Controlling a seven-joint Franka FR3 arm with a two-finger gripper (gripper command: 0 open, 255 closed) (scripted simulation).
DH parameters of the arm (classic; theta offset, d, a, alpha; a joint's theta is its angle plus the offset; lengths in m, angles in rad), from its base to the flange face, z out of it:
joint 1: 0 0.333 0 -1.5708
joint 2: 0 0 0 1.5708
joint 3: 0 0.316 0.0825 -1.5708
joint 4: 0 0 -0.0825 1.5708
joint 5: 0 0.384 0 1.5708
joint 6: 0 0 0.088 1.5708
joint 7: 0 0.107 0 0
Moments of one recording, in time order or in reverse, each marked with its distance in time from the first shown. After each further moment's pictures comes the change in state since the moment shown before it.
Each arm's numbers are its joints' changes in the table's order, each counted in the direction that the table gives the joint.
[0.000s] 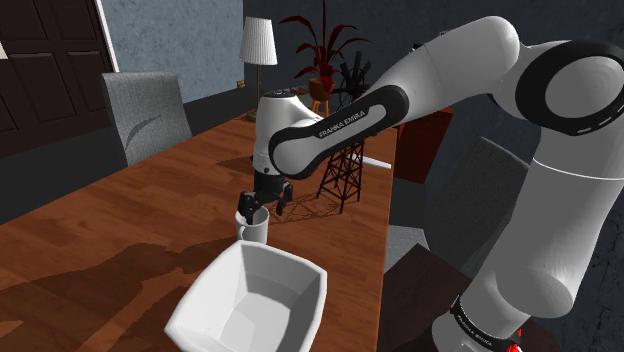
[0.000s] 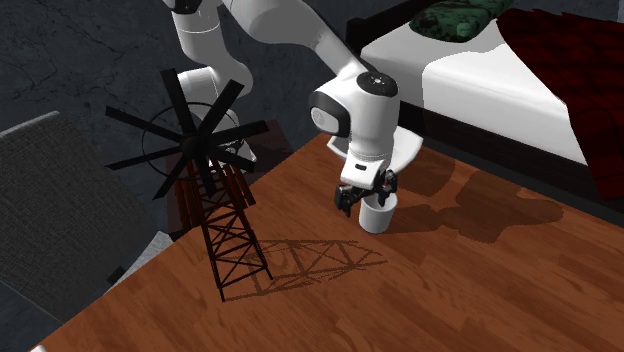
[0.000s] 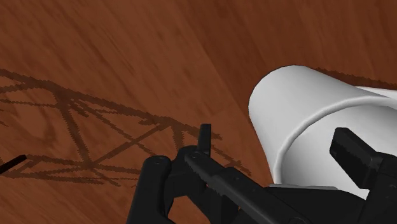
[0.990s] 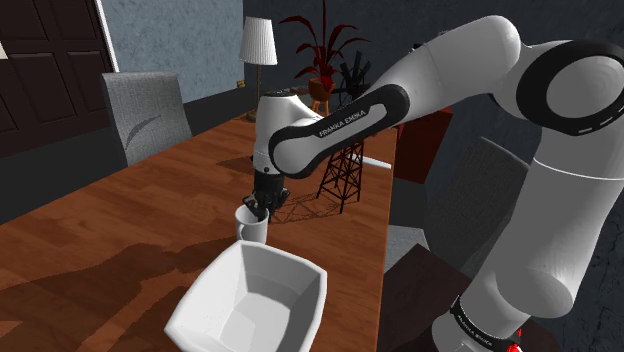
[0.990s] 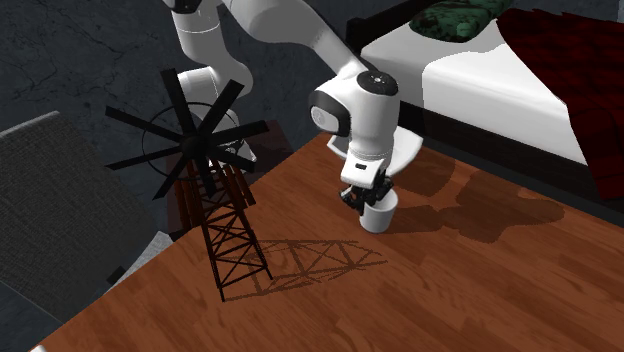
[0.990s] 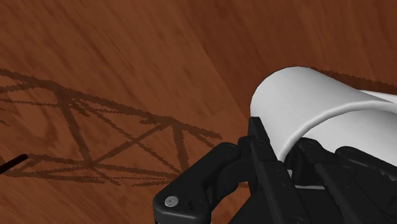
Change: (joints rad) arm 0.000 -0.003 0.000 -0.001 0.002 -0.005 -0.001
